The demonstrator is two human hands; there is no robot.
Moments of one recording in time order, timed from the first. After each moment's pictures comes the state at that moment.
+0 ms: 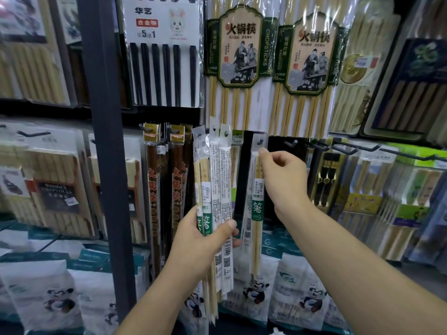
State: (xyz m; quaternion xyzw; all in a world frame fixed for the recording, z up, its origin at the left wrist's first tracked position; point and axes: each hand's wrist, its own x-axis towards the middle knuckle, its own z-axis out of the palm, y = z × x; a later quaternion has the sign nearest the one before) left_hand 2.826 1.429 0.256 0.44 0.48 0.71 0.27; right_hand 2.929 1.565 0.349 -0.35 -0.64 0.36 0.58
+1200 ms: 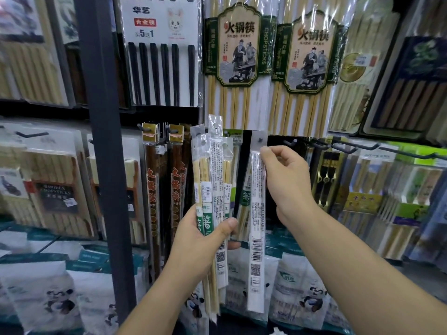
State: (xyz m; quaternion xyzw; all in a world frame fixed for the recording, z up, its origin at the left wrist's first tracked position) left_hand 2.829 1.426 0.259 0.46 0.50 0.70 0.24; right_hand 2.937 1.549 0.355 -0.29 -0.63 0.42 0.59
